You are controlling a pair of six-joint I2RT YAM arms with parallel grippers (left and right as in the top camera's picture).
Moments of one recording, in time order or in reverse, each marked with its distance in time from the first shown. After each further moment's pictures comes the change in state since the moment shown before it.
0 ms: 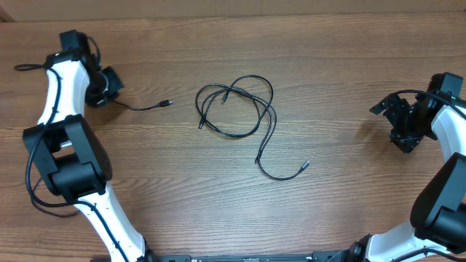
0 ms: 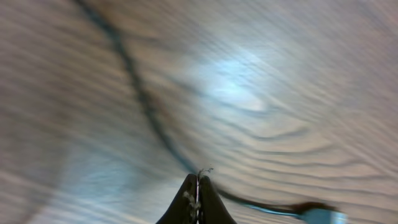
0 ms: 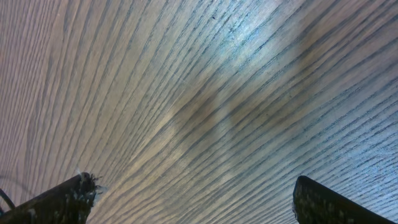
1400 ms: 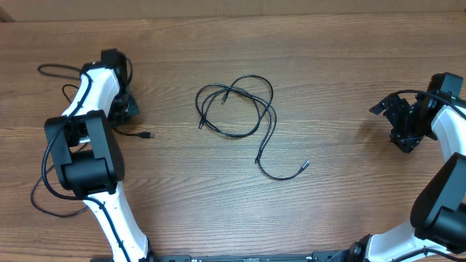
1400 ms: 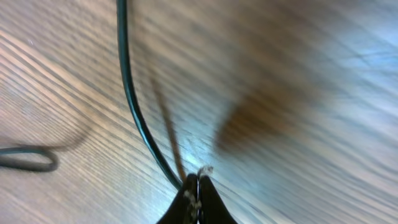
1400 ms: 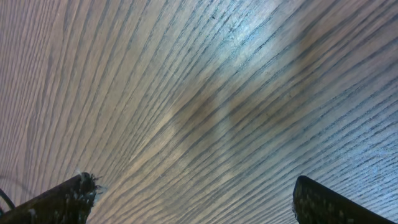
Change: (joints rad) left arm -0.135 -0.003 -0.141 -0.107 -0.414 -0.077; right arm 0.000 0.000 0.000 0.000 0.000 0.000
